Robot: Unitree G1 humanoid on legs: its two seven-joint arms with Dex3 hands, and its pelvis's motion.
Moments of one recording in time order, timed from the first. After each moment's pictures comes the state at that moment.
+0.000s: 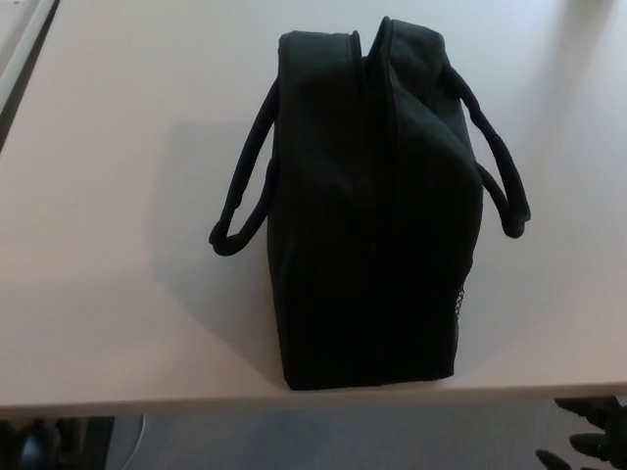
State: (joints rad) left_arm -0.14 0.42 -0.08 0.95 0.27 -0.25 0.14; right_arm -0.17 -0.36 0.10 0.93 -0.24 -0.27 -0.16
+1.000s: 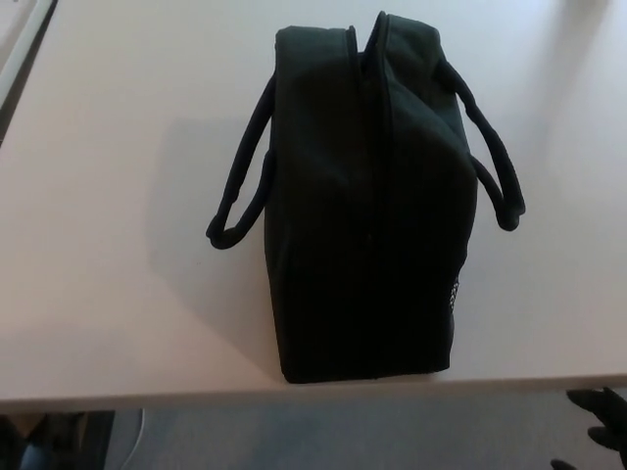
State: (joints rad) left_arm -0.02 0.44 -0.08 0.91 0.34 -0.48 0.29; right_arm -0.03 -0.37 0.11 0.85 -0.42 -0.48 -0.49
